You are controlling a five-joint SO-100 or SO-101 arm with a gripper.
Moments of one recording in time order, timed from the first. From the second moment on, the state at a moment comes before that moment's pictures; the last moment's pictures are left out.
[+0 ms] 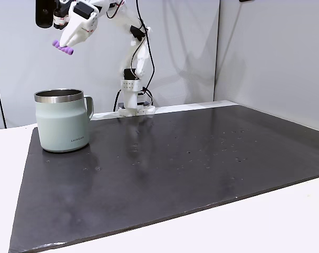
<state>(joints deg) 48.8 125.7 102.8 53.8 -39.7</state>
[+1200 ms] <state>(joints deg) 46.8 125.7 121.7 28.3 -37.5</state>
